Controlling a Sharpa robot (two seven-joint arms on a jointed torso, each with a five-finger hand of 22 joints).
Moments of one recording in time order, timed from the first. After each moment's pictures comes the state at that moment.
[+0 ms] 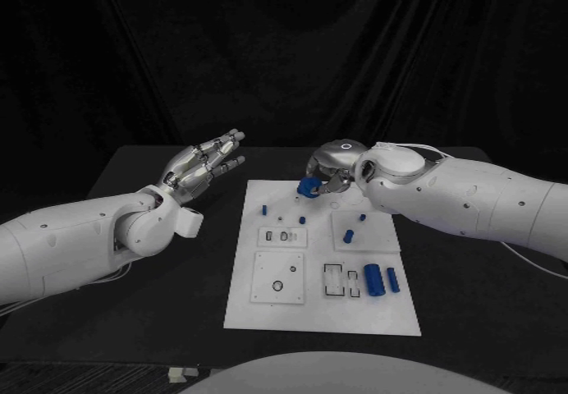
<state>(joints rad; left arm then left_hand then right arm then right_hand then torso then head) 1.20 -0.91 -0.21 1.40 -0.07 0.03 0.68 1.47 0.28 -0.18 0.27 0.51 0.43 0.08 0.06 0.05 0.07 0.04 0.09 0.02 0.03 0.12 0.02 0.01 0.17 0.07 0.27 0.05 0.03 1.30 -0.45 -0.21 1.11 -1.64 -0.23 0.00 1.36 -0.11 0.22 0.20 0.28 0.96 0.09 0.13 0.37 1.47 -0.03 1.57 1.31 1.46 -0.08 1.57 1.31 0.04 1.46 0.03 1.47 1.31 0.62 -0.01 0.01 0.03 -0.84</state>
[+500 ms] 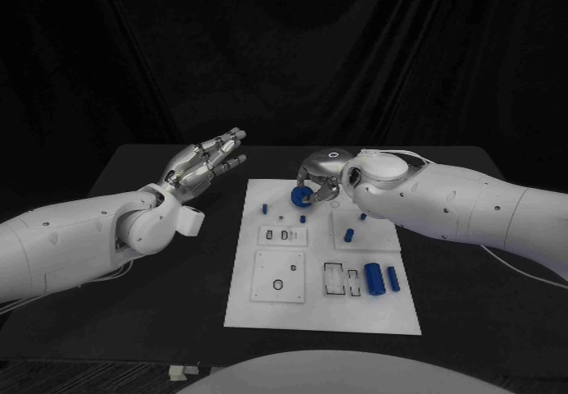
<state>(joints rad) 1.20 -0.91 -0.21 1.39 -0.07 0.03 0.68 1.47 0.28 -0.18 0.26 0.51 0.43 0.08 0.06 0.05 0.07 0.04 0.09 0.02 0.03 0.12 0.02 0.01 0.17 0.07 0.27 0.05 0.03 1.27 -0.39 -0.21 1.07 -1.64 -0.19 0.01 1.36 -0.11 0.22 0.20 0.27 0.96 0.09 0.14 0.37 1.47 -0.03 1.57 1.31 1.46 -0.08 1.57 1.31 0.04 1.46 0.03 1.46 1.31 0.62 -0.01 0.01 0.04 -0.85</state>
